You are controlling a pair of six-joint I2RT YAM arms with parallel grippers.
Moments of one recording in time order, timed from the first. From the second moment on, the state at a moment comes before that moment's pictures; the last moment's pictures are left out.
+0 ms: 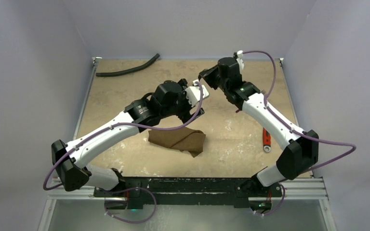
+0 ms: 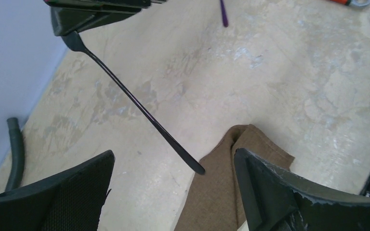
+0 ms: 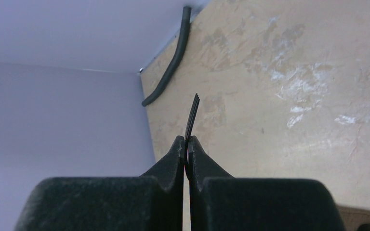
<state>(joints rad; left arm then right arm) -0.90 1.37 1.36 -0.48 -0.01 0.30 0.51 1.49 1.39 -0.31 0.20 1.15</state>
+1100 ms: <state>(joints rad) -0.58 1.26 1.17 -0.41 0.22 0.11 0.52 1.23 1.14 -0.09 -0.31 0.65</state>
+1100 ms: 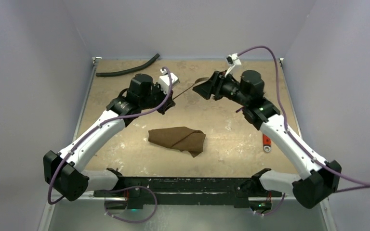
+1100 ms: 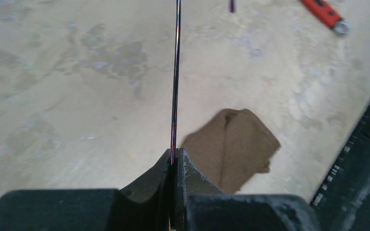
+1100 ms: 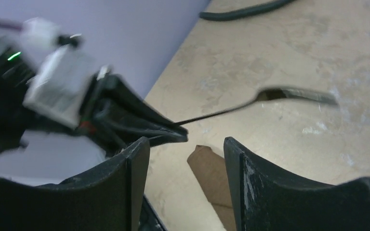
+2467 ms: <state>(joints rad) -0.36 1.46 1.38 -1.40 1.08 0.85 0.39 1.01 0.87 -0.23 -1.05 0.08</state>
